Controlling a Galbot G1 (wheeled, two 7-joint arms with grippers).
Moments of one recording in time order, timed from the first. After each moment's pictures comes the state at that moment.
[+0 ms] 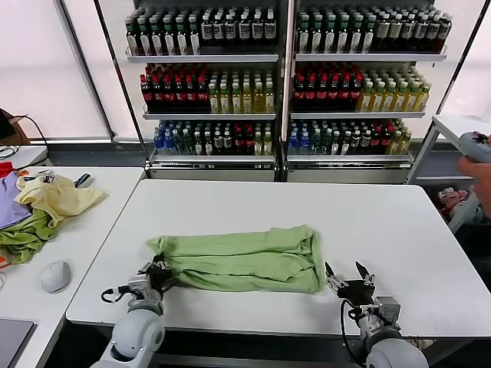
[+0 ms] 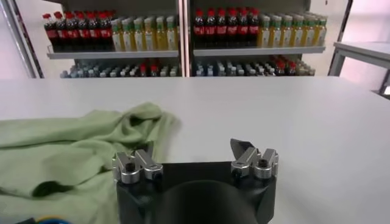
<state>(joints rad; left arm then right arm) 1.18 -1.20 -0.37 -1.78 -0.42 0.36 -0.41 -1.42 1.24 0.51 2.03 0.37 -0.39 0.12</state>
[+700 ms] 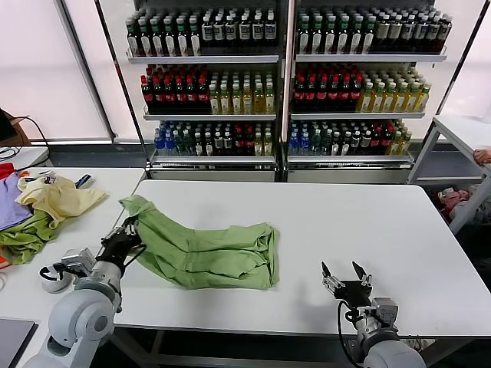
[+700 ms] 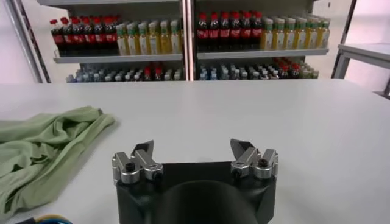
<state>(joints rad) 1.19 -1.09 -0.52 -2.10 -0.84 0.43 -0.37 -1.44 1.25 0.51 2.06 0.36 -0.39 0.12</state>
